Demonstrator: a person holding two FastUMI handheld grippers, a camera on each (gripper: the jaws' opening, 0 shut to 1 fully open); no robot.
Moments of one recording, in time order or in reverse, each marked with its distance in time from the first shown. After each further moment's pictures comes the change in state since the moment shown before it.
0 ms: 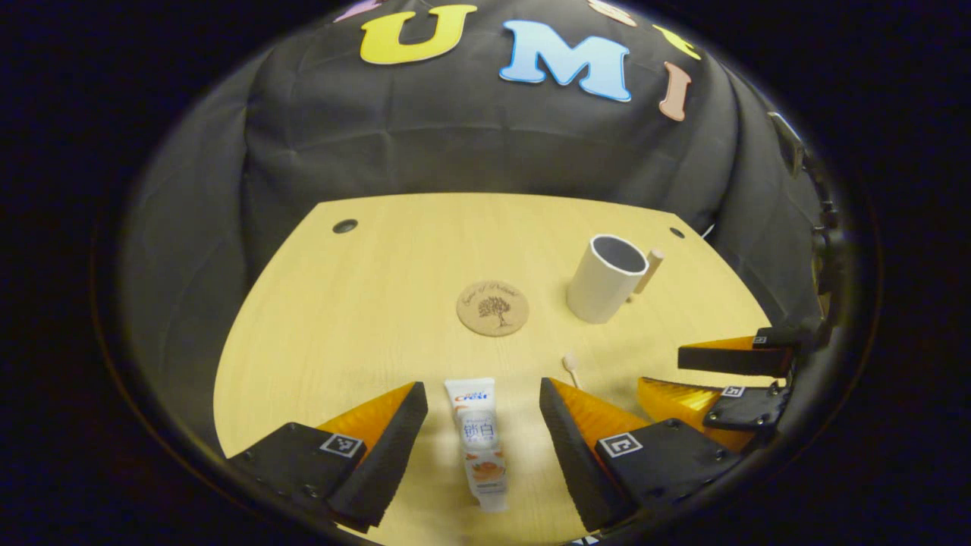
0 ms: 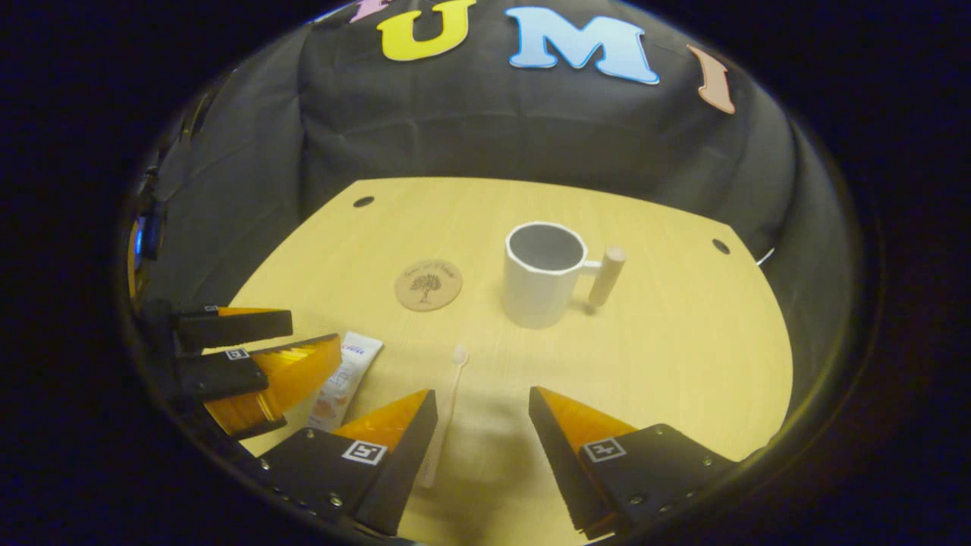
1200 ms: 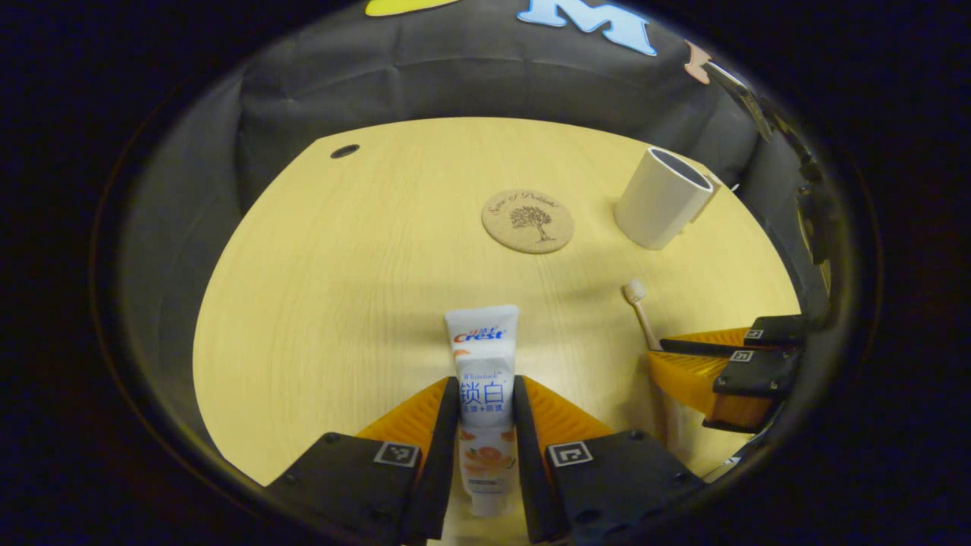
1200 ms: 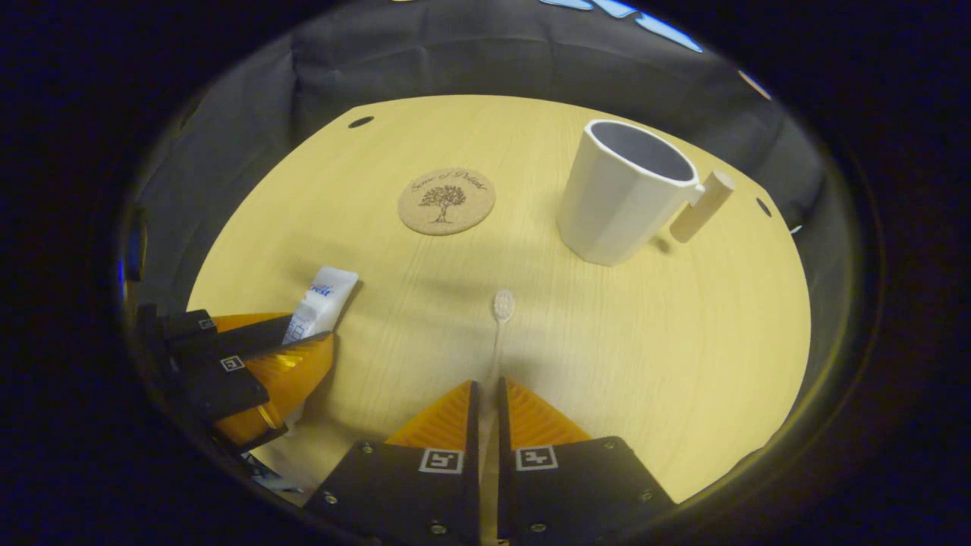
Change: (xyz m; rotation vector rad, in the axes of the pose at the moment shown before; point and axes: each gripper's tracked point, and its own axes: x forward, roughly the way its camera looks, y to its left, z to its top) left arm 0.043 0.036 -0.070 -0.017 0.205 0.071; right arm 0.050 0.033 -0.046 -0.009 0.281 0.016
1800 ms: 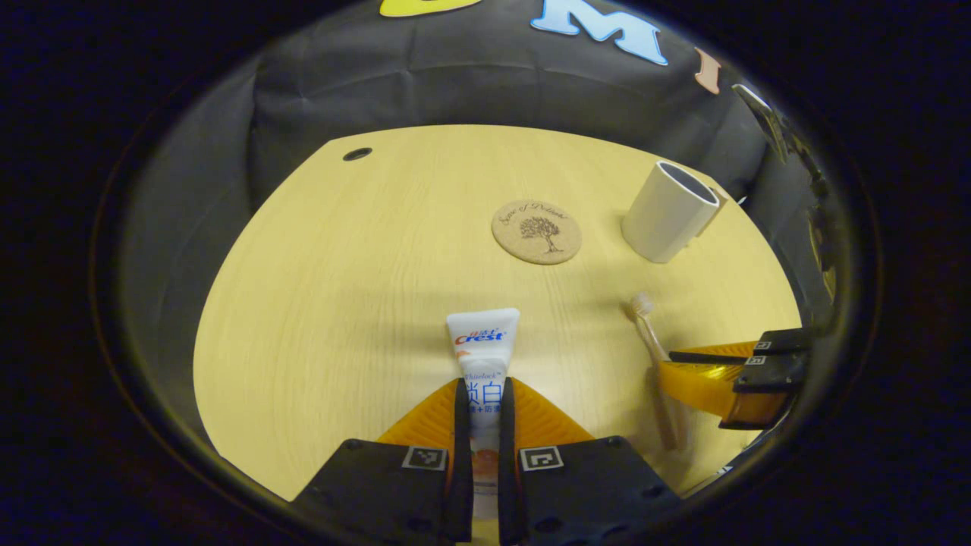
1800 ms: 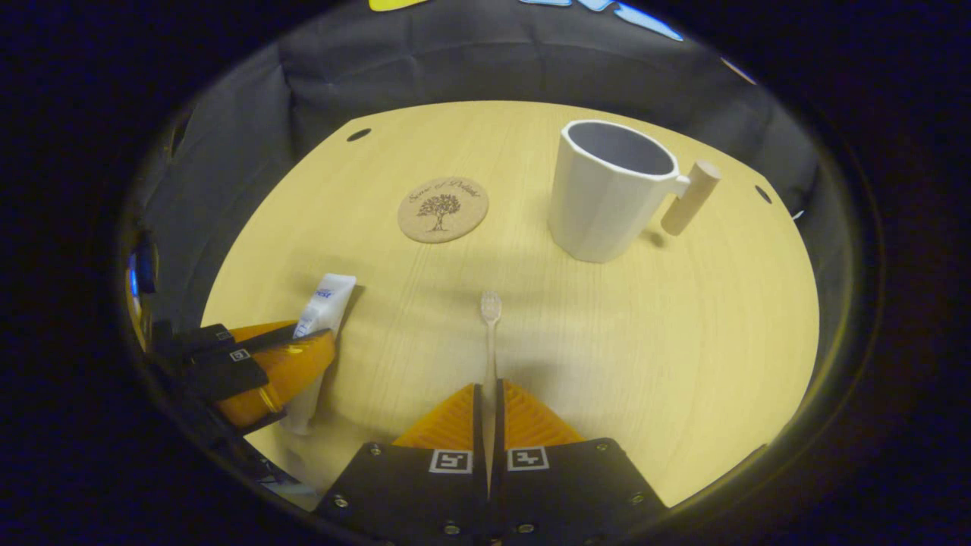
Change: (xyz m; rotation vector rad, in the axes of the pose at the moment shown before) left arm -0.008 0.002 0.007 -0.037 -0.042 0.000; right arm -0.013 -0.002 0.008 0.051 -0.043 0.052
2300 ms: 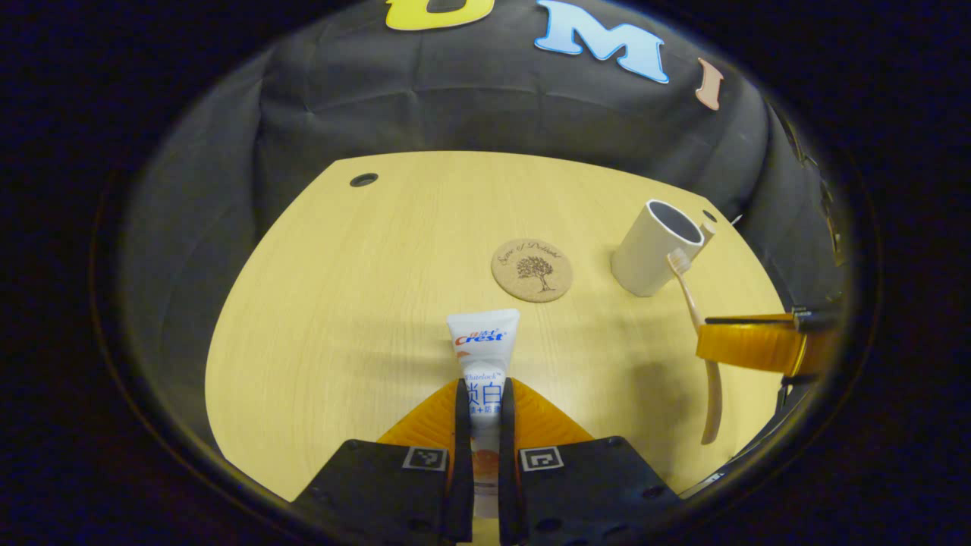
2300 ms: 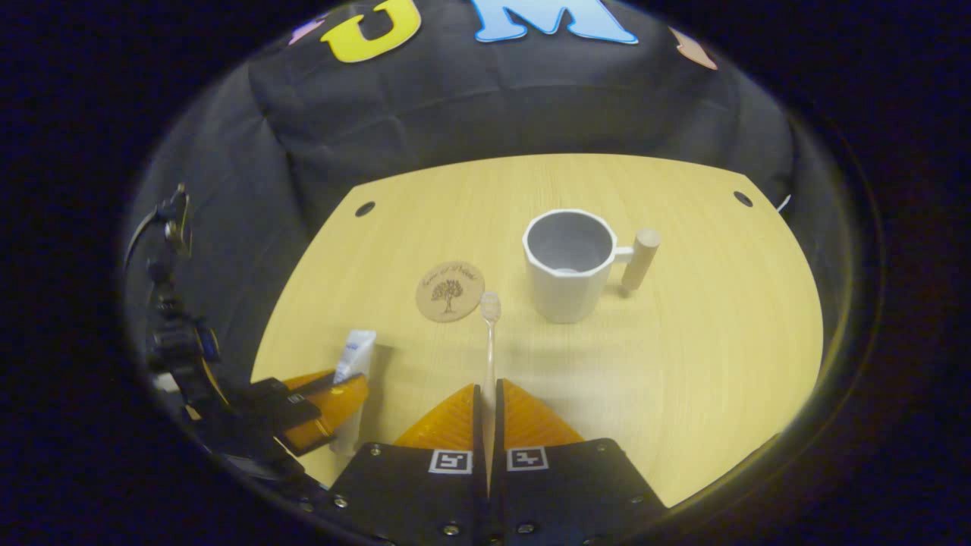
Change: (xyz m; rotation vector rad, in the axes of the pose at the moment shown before) left arm -0.028 -0.003 0.036 -0.025 -0.072 -0.028; right arm -0.070 -0.010 0.071 0.162 -0.178 0.076
